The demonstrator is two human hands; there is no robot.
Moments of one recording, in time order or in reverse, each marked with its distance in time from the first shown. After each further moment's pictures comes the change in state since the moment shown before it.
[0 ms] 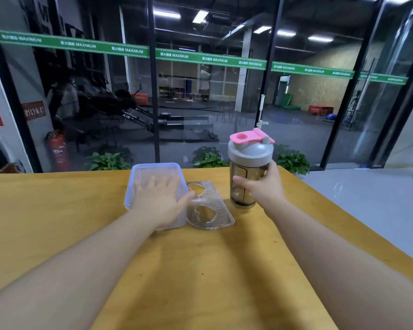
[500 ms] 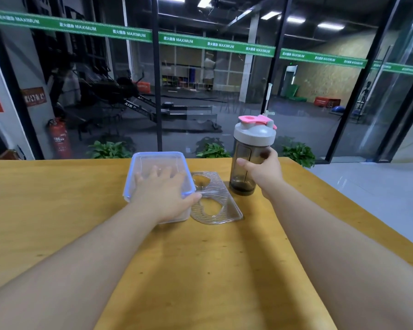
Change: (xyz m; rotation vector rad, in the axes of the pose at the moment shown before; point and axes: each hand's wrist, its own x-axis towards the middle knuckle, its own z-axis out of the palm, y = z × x) left_hand 0.001 0.000 0.000 0.083 -0.049 0.034; right_hand 0.041 0.014 0.033 0.049 0.000 0.118
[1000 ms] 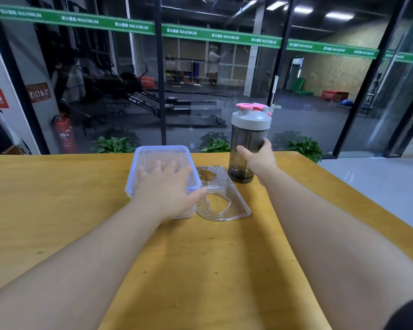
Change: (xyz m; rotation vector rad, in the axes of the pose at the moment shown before) left_hand 0.001 0.000 0.004 0.001 0.007 0.000; right_hand 0.022 0.001 0.028 -0.054 -0.065 0.018
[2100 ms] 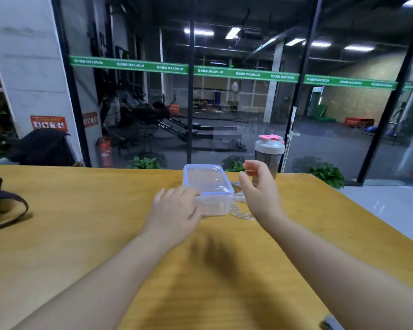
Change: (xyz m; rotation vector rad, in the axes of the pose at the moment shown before) left_hand -0.144 -0.041 -0.041 -0.255 0.328 0.017; right_hand -0.199 -0.061 -0.002 0.039 -0.095 -0.468
